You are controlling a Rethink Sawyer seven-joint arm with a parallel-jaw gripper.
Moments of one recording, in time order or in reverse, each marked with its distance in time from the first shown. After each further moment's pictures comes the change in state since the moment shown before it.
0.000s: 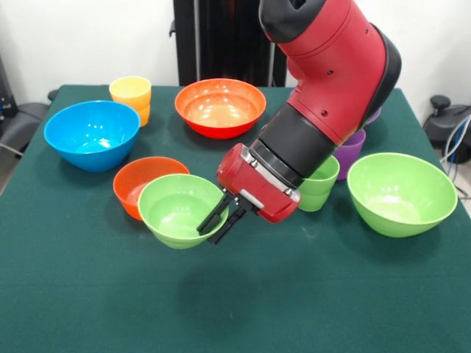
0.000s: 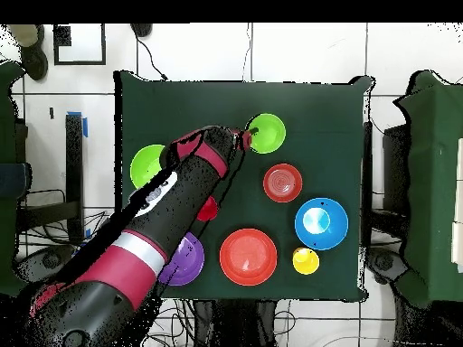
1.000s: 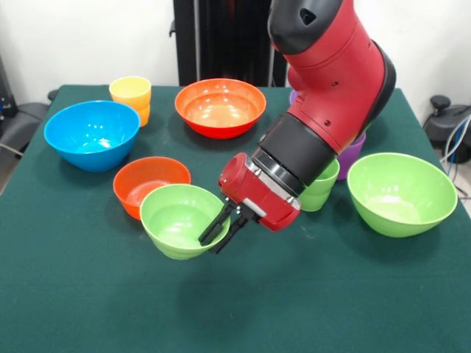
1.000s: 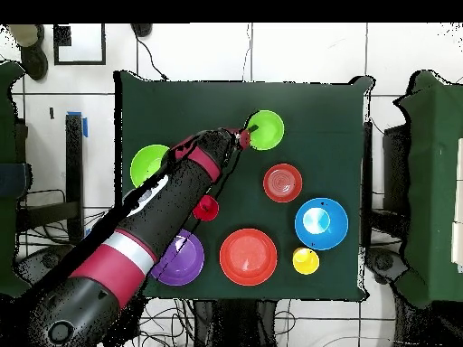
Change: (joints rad) arm 0.029 0.077 -0.081 -0.002 0.037 -0.090 0.000
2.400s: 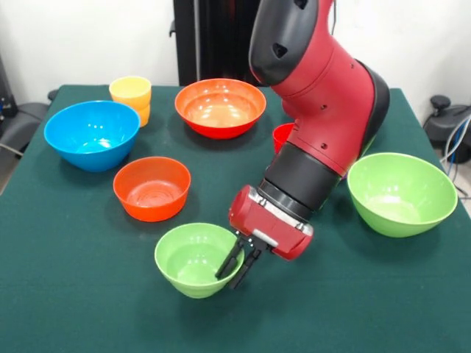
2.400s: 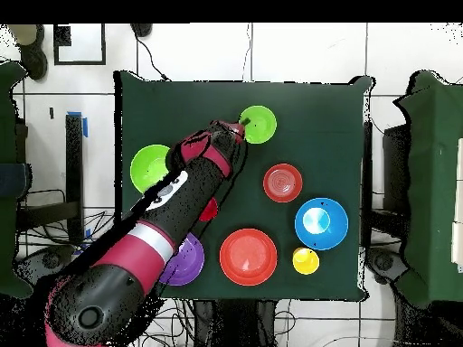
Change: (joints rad) arm -0.049 0.002 0.092 -0.024 0.092 -0.113 0.000
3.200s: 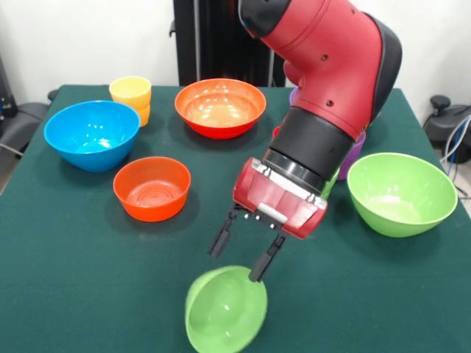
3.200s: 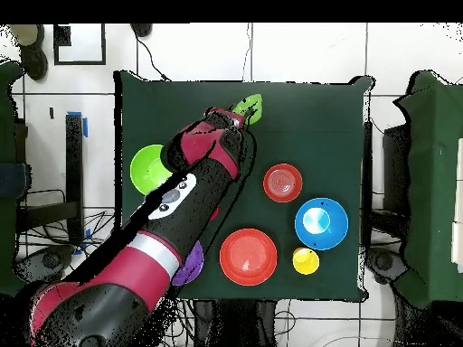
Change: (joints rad) arm -0.011 -0.148 0.068 0.076 -0.001 -0.039 0.000
